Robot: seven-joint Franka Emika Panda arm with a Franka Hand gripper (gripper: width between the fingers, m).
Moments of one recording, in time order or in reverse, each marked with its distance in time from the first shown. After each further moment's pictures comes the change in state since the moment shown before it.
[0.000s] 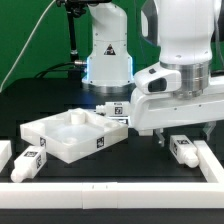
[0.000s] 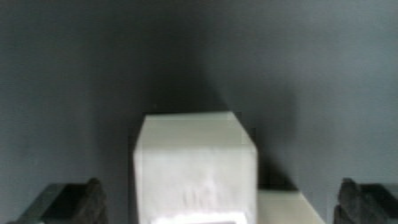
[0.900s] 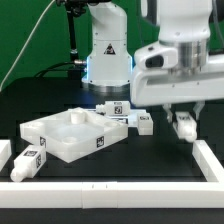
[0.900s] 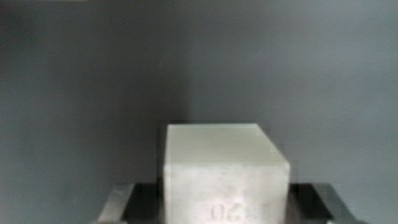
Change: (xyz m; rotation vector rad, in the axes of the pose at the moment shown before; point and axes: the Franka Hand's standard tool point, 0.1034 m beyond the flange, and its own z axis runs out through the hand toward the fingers) arm -0.053 -0.024 -0.045 0.003 -0.018 0.116
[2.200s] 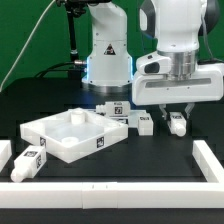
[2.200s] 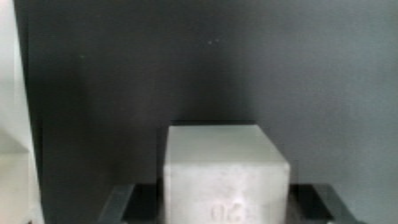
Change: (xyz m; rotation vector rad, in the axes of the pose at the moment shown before) arm -0.079 0.002 0.057 -0.021 0.018 0.003
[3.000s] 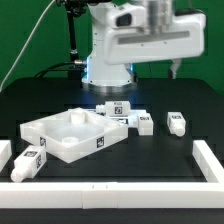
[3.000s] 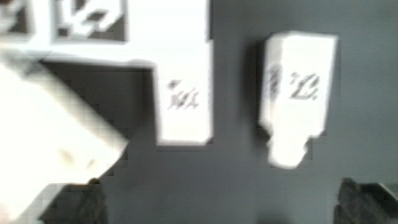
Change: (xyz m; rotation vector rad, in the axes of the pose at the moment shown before) arm 0.043 0.081 -0.118 0.025 -0.031 -0.113
